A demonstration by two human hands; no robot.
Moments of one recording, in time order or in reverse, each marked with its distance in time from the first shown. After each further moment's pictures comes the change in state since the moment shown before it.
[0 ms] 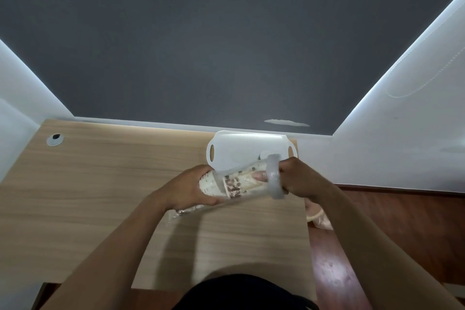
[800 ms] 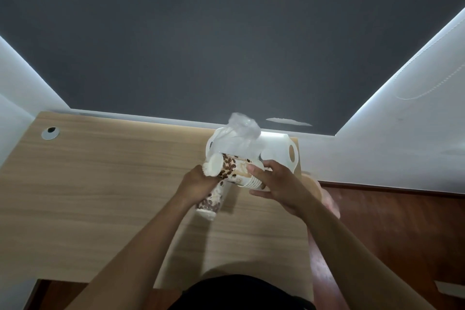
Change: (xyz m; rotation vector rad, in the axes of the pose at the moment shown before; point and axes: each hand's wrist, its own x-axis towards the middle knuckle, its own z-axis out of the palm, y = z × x) left_hand 0.033 0.004 0.034 -0.339 0.187 -0.413; right_hand 0.018 0.002 0.049 0.814 0.014 0.002
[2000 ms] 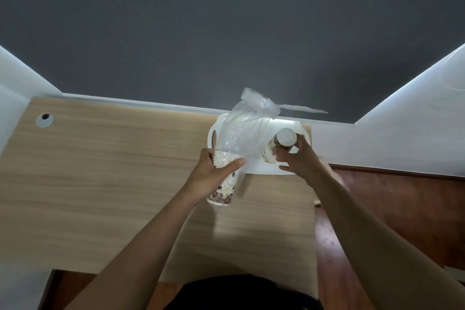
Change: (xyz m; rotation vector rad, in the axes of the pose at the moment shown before) left_hand 0.038 0.032 0.023 -0.331 0.010 -0.073; right_hand 0.141 0.035 -0.085 -0.124 0.260 0.066
